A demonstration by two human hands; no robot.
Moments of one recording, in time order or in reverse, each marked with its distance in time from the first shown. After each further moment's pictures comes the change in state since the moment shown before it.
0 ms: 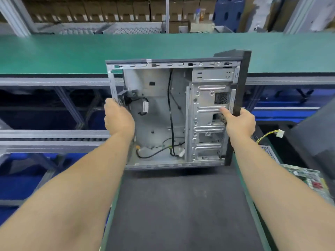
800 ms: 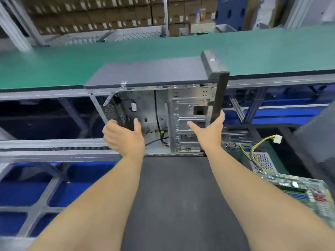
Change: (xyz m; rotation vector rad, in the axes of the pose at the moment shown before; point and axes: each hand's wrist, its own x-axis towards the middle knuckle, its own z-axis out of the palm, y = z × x) left_hand -0.068 0.020 0.061 -0.004 0.212 -0.062; right_hand 0.003 0.017 0.037 0.196 -0.308 0.009
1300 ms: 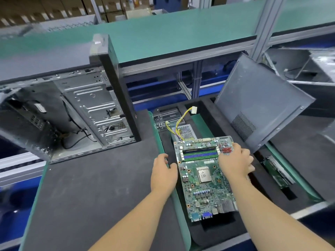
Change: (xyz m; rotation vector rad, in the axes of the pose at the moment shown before) left_hand -0.338 0.021 0.022 -0.058 -1.126 0.170; right_hand -0.061 0.184 -0.292 -0.698 0.314 0.463
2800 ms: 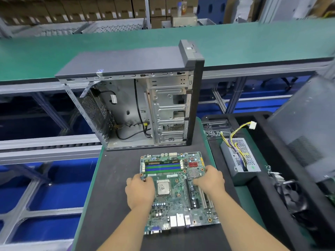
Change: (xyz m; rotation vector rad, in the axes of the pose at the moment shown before) left_hand 0.012 -0.131 -0.186 0.158 0.360 -0.453; right_hand -0.150 -0.144 0.113 -0.109 -0.494 -0.243
